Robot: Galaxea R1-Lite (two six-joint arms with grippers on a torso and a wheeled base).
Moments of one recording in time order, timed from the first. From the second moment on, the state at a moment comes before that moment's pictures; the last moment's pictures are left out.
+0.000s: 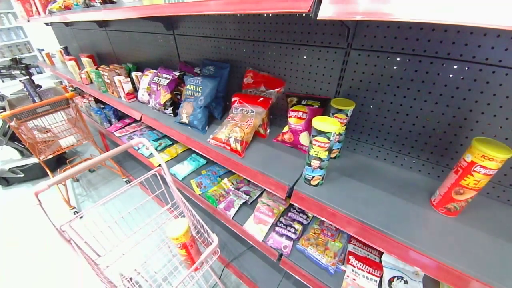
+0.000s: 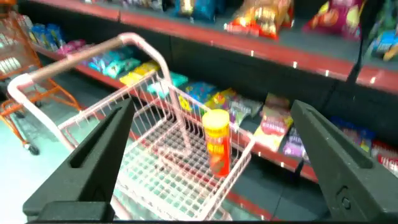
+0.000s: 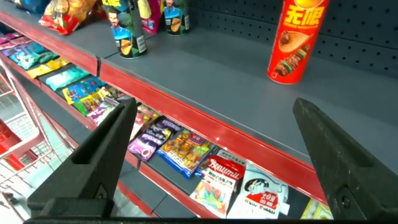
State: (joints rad) left arm 0.01 0.01 -0.02 0.01 -0.06 0.00; right arm 0.00 0.00 0.00 0.00 -0.01 0.00
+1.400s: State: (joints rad) left arm 0.12 1.26 -0.40 -0.56 -0.17 -0.02; right arm 0.00 0.00 0.00 0.00 0.00 0.00
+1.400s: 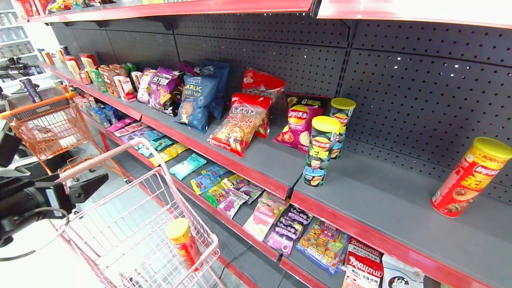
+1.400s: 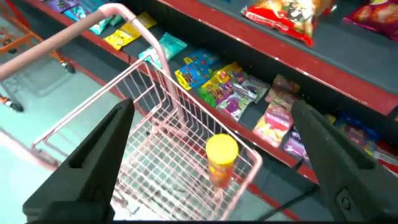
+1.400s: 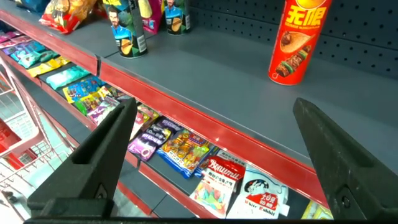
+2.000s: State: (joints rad) left arm 0.12 1.85 -0.18 -1.21 -0.32 0.05; right arm 0.00 0.00 0.00 0.00 0.00 -0.01
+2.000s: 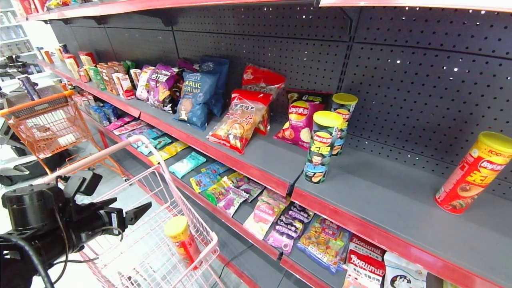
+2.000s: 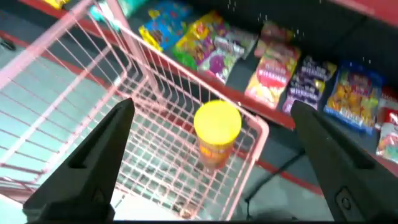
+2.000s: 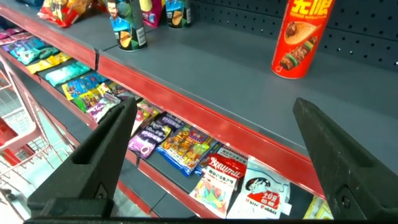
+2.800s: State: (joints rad) left arm 0.15 2.08 -0.10 -1.45 -0.39 0.15; right arm 0.00 0.00 0.00 0.00 0.00 -0.01
